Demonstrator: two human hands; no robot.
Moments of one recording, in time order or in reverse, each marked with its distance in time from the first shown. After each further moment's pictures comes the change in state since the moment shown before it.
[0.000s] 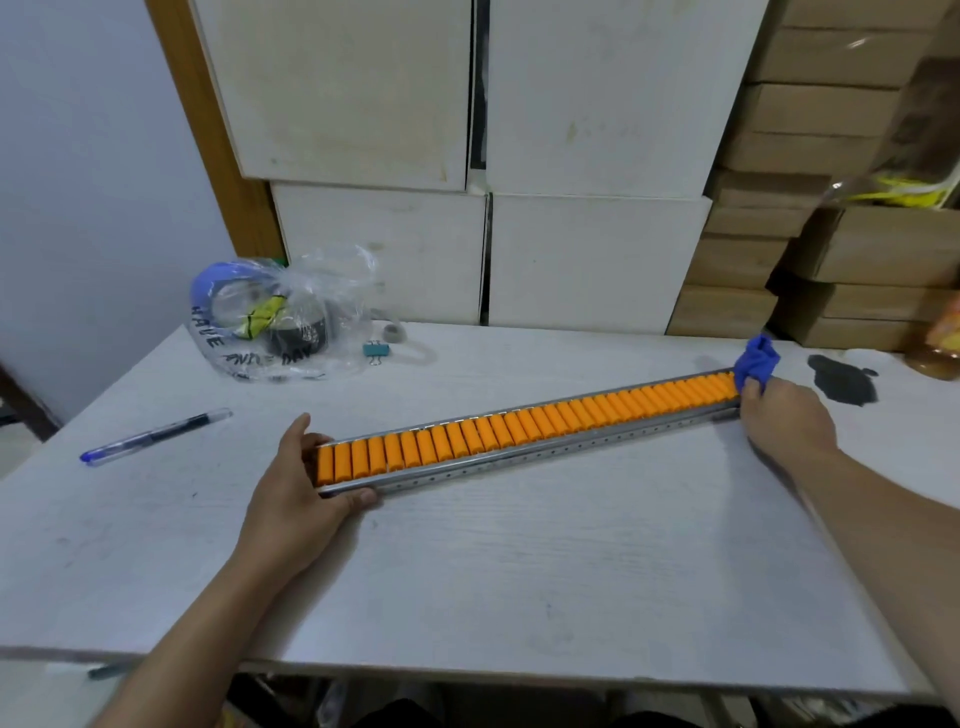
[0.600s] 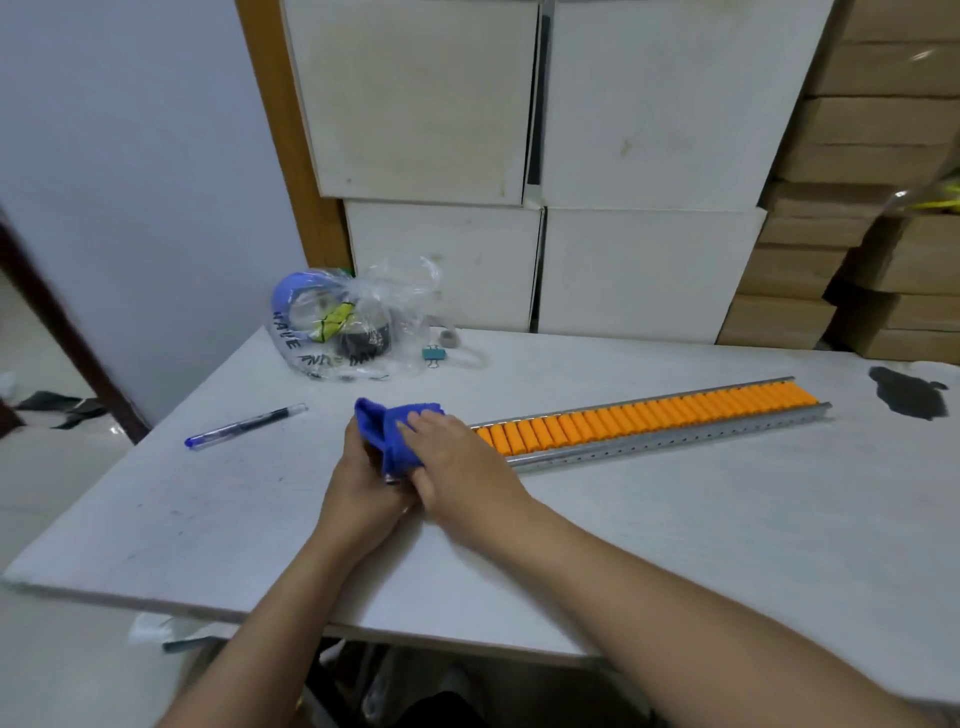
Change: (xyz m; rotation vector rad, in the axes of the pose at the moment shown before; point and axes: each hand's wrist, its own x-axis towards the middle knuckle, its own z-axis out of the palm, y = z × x) left_hand -0.006 0.007 -0.006 -0.194 0.024 -0.026; right_hand -0.248 -0.273 0.024 0.349 -0.285 -1.094
